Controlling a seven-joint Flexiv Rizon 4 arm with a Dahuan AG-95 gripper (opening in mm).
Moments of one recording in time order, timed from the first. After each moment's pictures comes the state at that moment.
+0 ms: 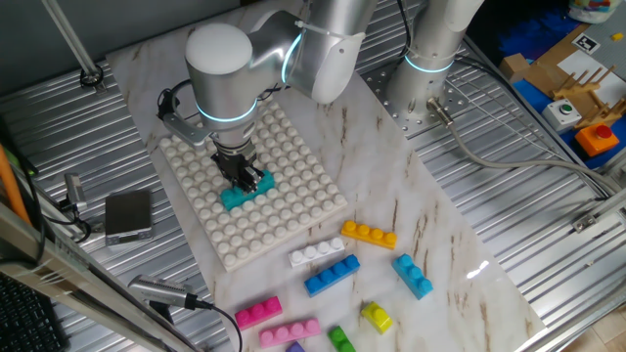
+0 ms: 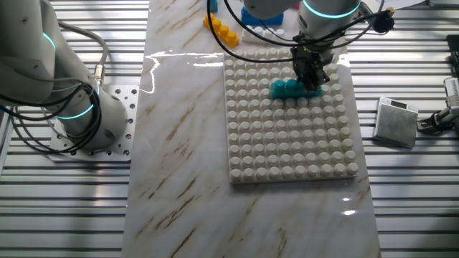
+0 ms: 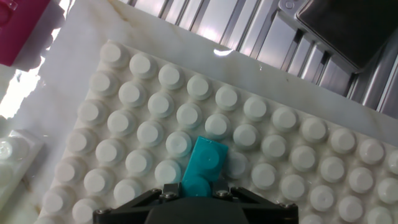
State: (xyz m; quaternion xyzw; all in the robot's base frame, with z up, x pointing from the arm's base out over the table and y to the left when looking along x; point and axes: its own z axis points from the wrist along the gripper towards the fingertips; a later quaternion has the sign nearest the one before) arm 0.550 0.080 0.070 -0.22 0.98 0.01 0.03
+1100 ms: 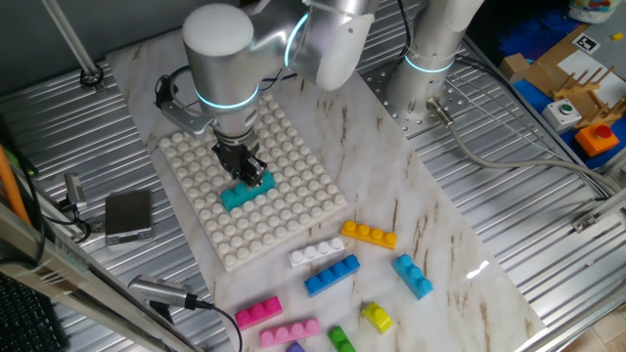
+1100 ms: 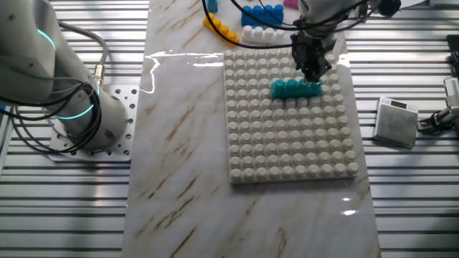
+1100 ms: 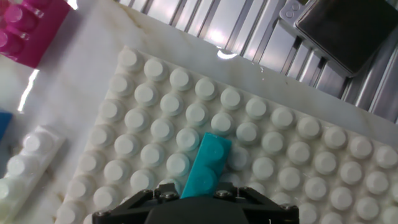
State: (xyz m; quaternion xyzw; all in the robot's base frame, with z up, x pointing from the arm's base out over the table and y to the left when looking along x) arm 0.542 0.085 0.110 -0.22 0.98 0.01 0.03
